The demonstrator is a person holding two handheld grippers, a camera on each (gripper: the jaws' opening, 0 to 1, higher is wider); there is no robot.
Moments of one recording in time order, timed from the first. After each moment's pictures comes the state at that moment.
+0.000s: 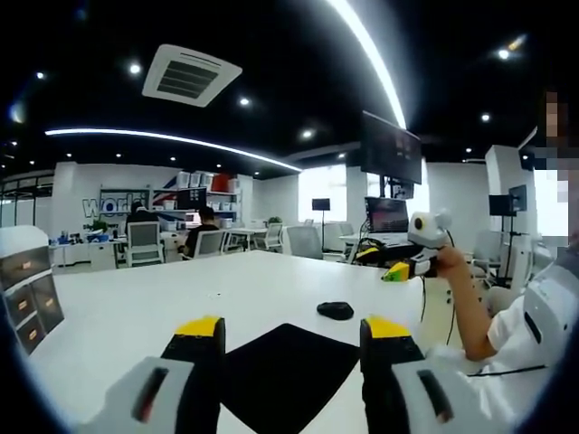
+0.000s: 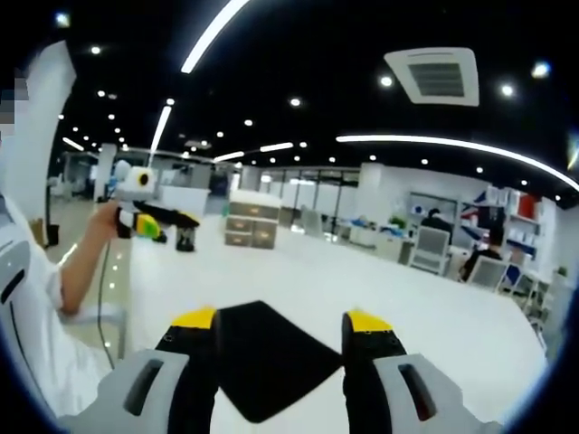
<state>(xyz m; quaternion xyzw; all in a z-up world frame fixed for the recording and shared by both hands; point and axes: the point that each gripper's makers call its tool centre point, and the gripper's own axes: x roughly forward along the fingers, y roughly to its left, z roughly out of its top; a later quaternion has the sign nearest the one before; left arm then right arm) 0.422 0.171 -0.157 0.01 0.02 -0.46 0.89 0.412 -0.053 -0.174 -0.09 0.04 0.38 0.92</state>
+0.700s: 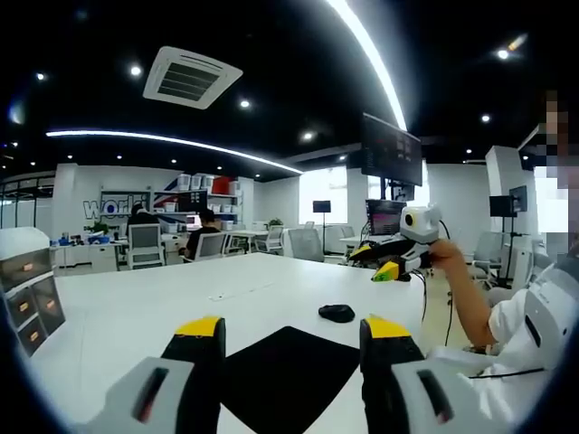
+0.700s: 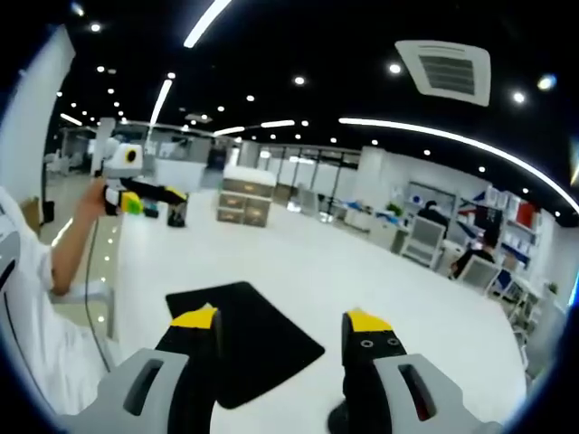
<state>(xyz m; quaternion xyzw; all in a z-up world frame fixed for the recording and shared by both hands) 0.425 0.174 -0.152 0.00 0.01 -0.45 0.89 0.438 -0.067 -0.168 -0.15 0.09 0.36 0.92</state>
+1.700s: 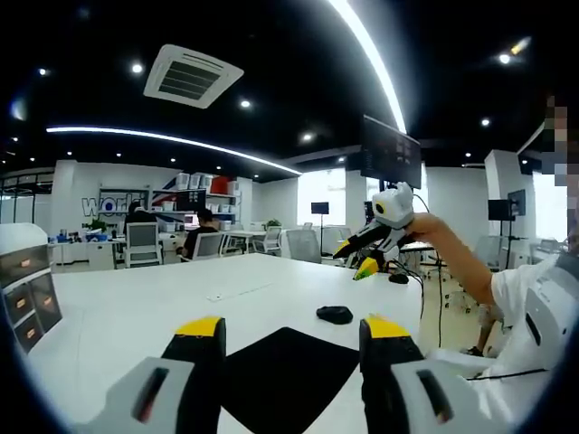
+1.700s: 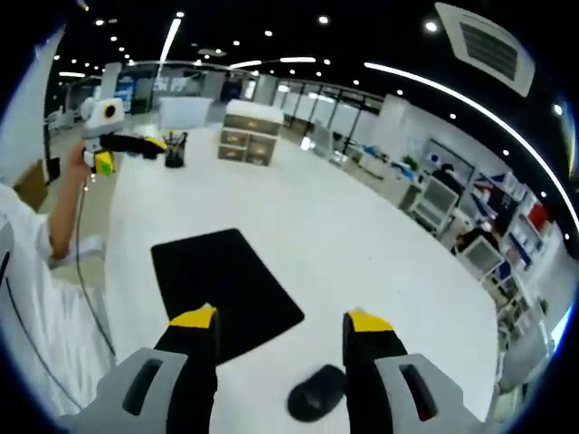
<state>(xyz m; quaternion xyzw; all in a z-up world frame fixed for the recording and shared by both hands) 0.425 0.175 -0.153 -0.01 0.01 -0.46 0.89 0.482 -0.082 -0.187 -0.23 0.24 0.36 0.87</state>
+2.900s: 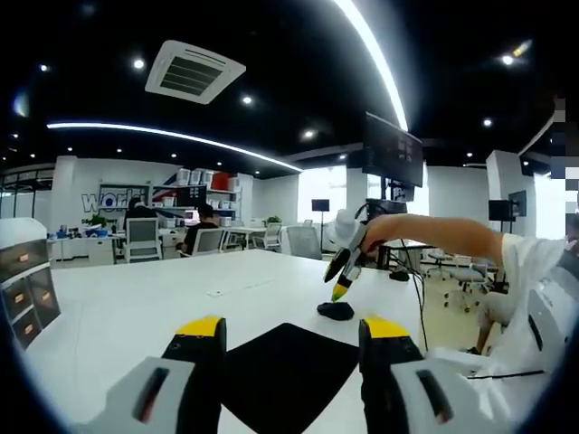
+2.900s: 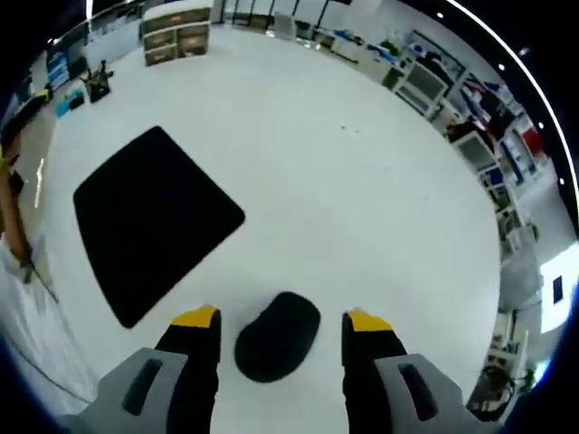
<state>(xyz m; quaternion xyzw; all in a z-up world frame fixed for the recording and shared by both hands) 0.428 0.173 -0.163 -0.01 0.02 -0.46 0.89 0.545 -0.173 -0.288 -0.22 0.49 0.23 0.81</state>
